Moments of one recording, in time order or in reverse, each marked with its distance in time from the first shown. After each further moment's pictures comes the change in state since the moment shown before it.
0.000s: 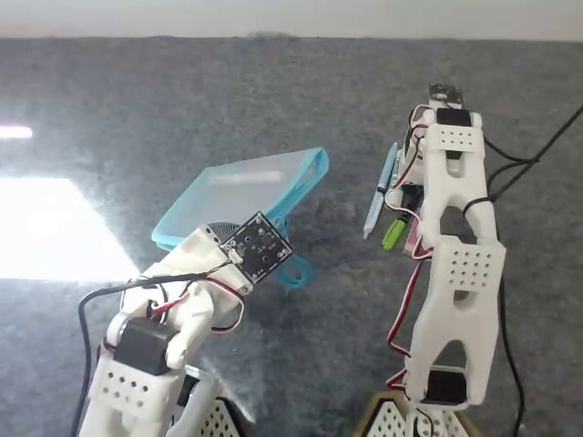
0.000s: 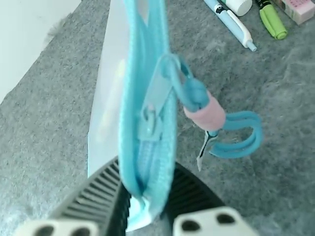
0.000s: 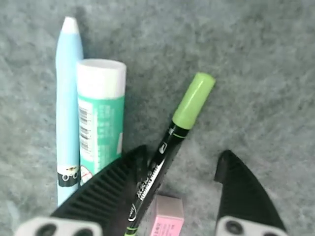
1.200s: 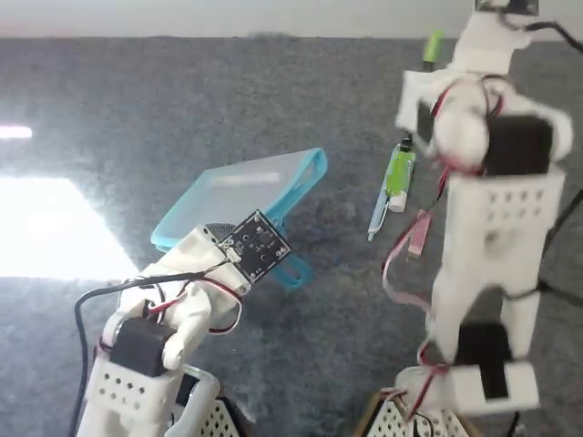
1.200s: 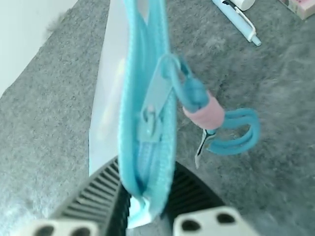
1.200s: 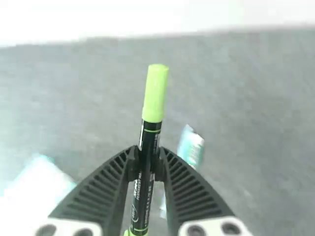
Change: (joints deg) left arm -0.1 0.3 -3.7 4.4 1.3; right arm -12.0 -58.4 0.5 10.3 -3.3
